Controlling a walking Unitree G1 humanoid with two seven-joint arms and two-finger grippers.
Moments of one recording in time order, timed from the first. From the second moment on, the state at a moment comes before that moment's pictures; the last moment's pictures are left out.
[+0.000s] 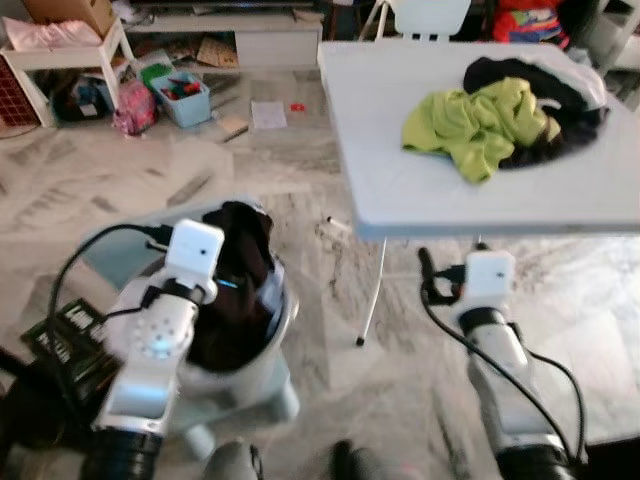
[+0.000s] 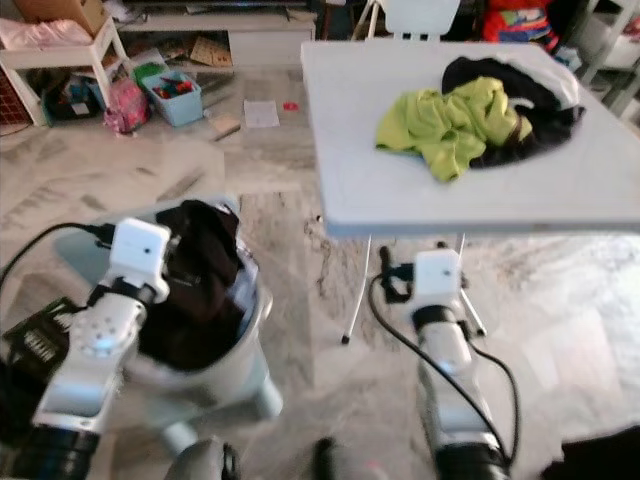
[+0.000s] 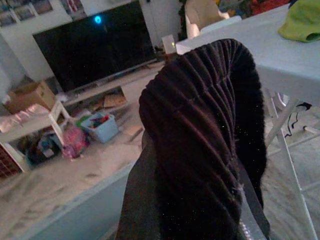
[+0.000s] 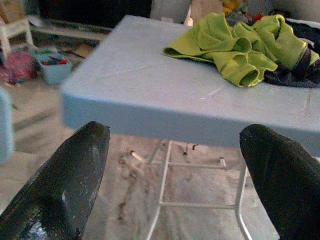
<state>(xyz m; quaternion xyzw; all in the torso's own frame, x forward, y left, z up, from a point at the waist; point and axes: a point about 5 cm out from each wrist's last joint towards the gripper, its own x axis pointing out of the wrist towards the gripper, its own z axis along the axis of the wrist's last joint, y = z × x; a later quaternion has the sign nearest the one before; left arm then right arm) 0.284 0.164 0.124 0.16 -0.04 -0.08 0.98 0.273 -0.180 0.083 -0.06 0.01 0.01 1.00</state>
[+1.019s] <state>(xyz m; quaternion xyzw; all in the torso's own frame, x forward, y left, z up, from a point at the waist) 0.300 0.146 0.152 0.09 -0.08 -0.13 0.98 0.287 -0.185 0.093 -0.09 -0.01 0.01 1.00</state>
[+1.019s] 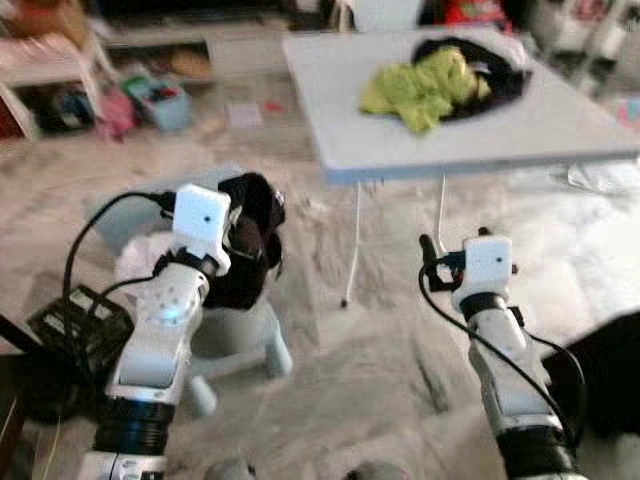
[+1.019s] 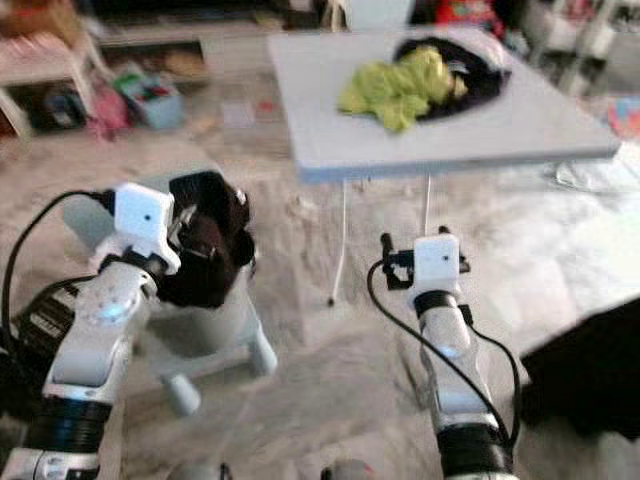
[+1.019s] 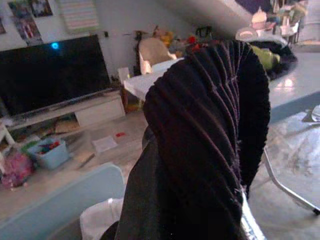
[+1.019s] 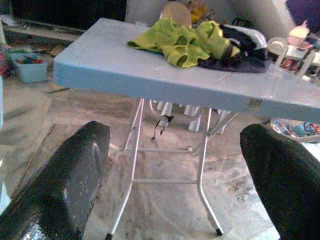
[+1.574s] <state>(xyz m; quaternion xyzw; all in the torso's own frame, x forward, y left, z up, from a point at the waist) 0.299 0.147 0.151 0.07 -0.07 -0.13 0.99 0.285 -0.179 0.090 -0.10 -0.01 0.02 0.99</state>
